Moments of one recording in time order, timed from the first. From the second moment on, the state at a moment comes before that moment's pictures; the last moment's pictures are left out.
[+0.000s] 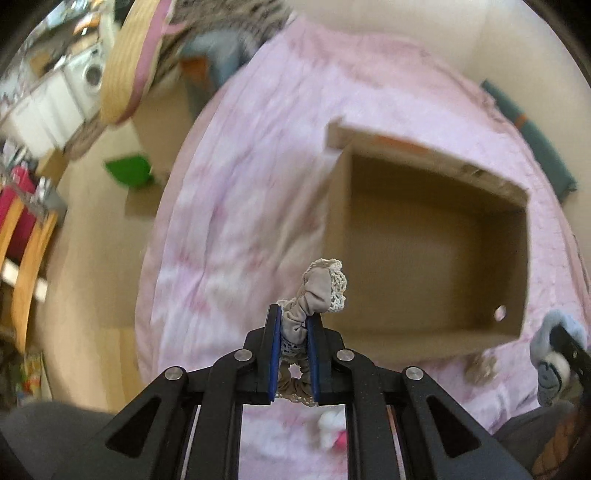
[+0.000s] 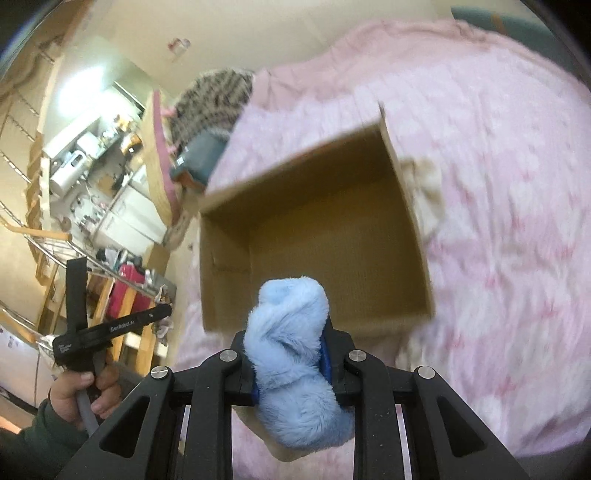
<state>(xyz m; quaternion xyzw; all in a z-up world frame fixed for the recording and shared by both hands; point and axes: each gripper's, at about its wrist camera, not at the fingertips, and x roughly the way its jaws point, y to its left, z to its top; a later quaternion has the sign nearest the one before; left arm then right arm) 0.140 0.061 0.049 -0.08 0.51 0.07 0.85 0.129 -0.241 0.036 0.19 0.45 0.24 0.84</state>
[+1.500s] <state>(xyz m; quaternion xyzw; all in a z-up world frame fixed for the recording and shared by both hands) 0.188 -0.043 -0.006 0.02 0.46 -0.05 0.88 0.194 -0.216 -0.024 0.13 0.47 0.17 0.86</state>
